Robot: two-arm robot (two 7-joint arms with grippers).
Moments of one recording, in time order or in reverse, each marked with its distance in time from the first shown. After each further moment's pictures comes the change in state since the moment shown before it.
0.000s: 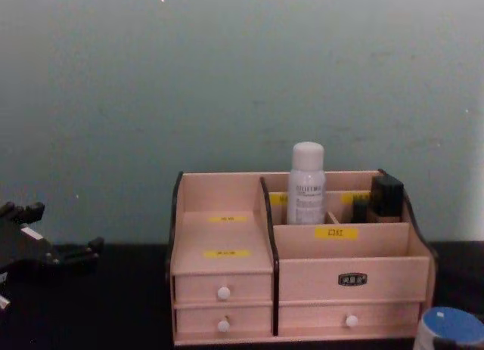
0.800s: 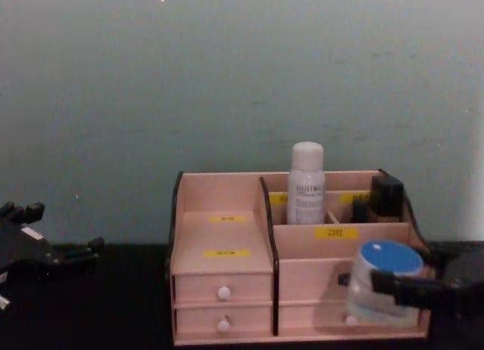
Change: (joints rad) left arm 0.000 0.000 0.000 0.000 0.000 0.000 0.000; right arm 0.114 -0.015 -0.072 -0.030 0.007 -0.020 0.061
